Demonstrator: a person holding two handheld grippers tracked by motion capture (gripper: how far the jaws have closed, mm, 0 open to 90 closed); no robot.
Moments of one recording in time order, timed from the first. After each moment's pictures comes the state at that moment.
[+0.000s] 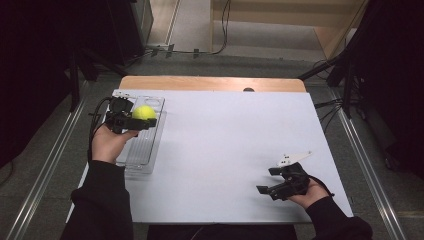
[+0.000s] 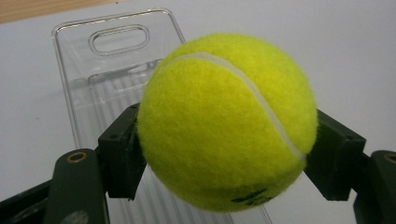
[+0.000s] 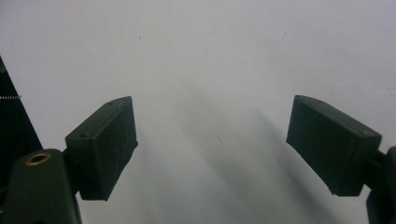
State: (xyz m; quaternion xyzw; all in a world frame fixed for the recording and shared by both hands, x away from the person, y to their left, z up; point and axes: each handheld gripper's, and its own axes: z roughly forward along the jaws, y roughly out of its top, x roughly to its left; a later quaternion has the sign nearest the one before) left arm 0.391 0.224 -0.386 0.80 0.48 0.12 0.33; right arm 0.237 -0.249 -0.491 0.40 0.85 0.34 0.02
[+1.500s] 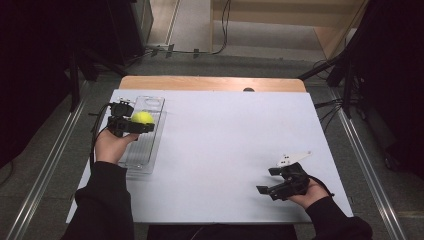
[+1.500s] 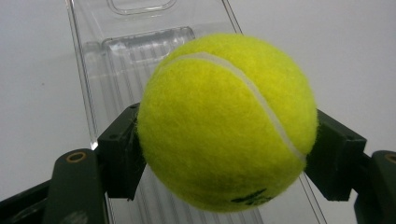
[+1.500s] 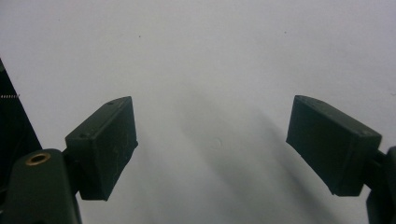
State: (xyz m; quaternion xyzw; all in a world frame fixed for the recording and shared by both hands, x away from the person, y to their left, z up) left arm 0.401 0.230 -0.417 0.80 0.52 0.11 0.29; right arm 0.237 -0.248 -0.492 0.40 0.85 0.34 0.02
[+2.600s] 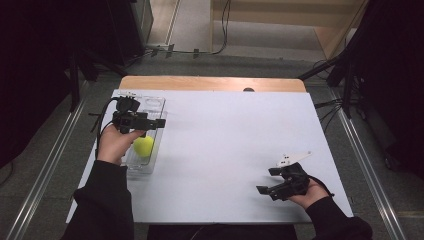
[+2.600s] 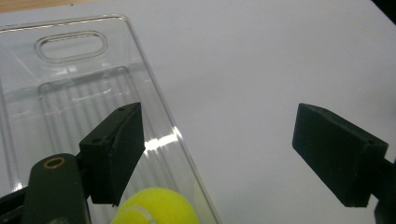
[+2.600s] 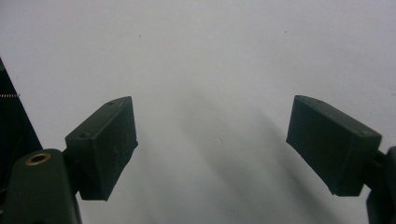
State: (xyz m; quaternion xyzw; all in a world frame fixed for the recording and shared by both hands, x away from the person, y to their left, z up) left arm 0.391 0.205 -0.387 0.80 0.46 0.06 0.37; right arm 0.237 -0.248 -0.492 0.40 0.85 0.34 0.02
